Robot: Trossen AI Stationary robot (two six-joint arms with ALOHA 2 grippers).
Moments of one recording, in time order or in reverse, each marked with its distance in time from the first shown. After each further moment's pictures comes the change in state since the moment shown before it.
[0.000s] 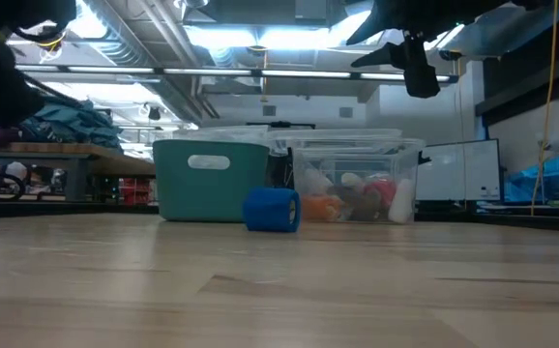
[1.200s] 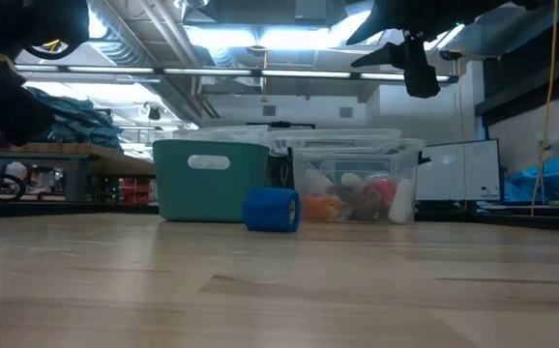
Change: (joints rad) left arm -0.012 0.163 0.000 0.098 -0.026 0.092; right arm 0.000 0.000 0.000 0.000 -0.002 0.000
